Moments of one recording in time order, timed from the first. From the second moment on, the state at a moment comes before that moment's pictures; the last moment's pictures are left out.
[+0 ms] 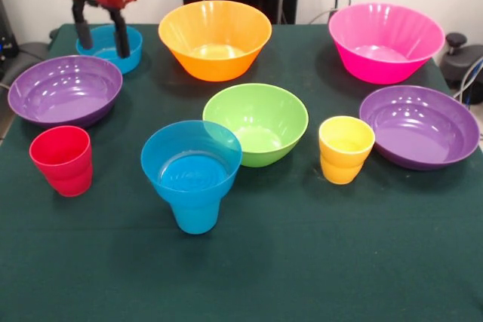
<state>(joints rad) -0.84 -0.74 0.50 1.61 -0.48 0.76 2.06</state>
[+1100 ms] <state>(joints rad) -0.86 -0.46 0.56 1.45 -0.61 0.74 2.04</state>
